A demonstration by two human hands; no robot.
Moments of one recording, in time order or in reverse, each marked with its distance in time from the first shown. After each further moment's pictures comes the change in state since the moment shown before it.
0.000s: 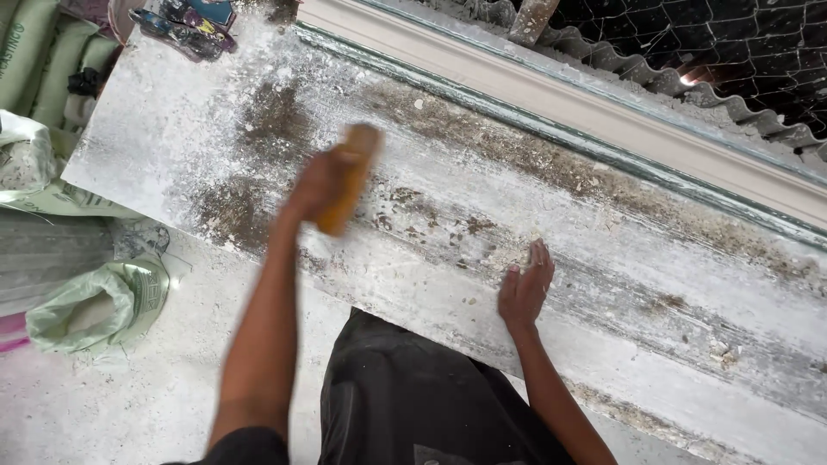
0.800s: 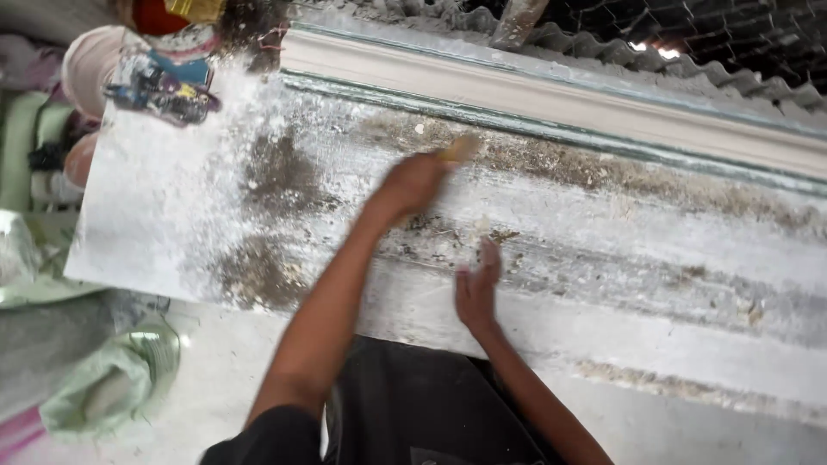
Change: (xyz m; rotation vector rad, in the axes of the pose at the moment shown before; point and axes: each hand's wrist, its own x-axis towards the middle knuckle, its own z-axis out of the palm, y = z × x) left_hand 0.080 0.053 0.021 0.388 -0.373 0.302; right_hand -0.012 -0.112 0.110 0.157 0.049 -0.009
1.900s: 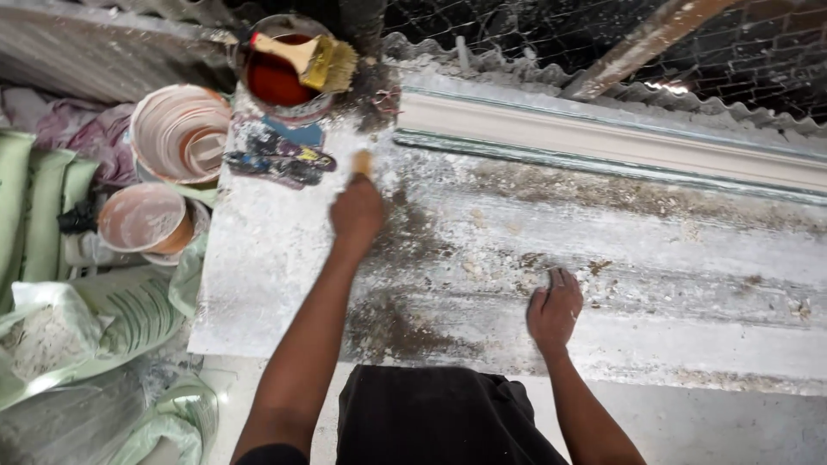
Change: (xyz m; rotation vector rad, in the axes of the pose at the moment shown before) left_hand -0.004 -0.347 -0.065 0.112 0.308 -0.417; right_hand 0.019 -0.107 0.066 -0.672 0.008 0.259
